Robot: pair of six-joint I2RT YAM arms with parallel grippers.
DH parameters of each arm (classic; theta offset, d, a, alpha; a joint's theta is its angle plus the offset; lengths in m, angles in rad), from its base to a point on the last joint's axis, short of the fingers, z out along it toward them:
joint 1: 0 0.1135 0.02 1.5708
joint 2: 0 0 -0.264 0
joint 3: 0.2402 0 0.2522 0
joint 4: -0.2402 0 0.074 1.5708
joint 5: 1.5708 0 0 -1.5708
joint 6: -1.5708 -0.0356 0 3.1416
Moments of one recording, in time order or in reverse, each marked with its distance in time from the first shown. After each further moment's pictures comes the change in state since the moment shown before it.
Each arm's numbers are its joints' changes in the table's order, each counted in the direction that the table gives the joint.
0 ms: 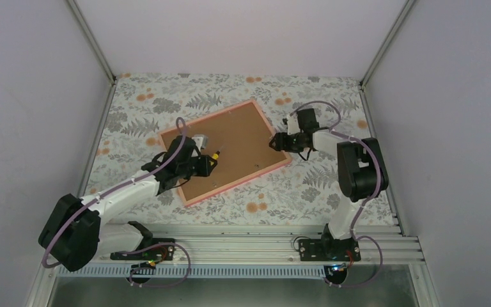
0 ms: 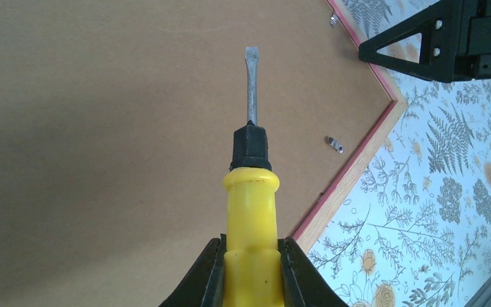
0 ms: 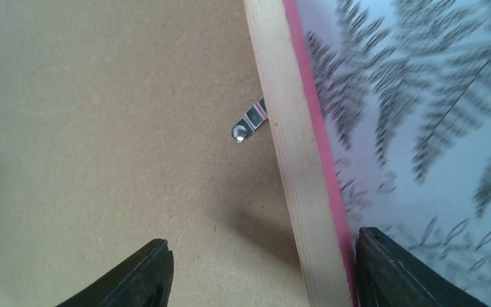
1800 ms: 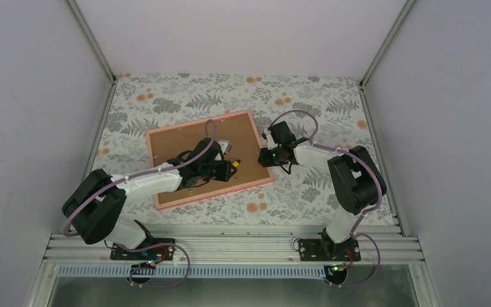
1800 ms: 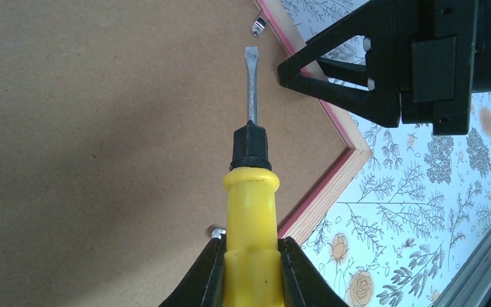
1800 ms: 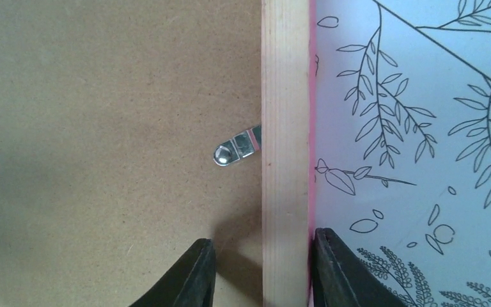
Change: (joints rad) left arm -0.173 -0.235 0.112 0.057 0.002 0.022; right arm 0.286 0.106 -0.115 -0.018 0.255 -0.118
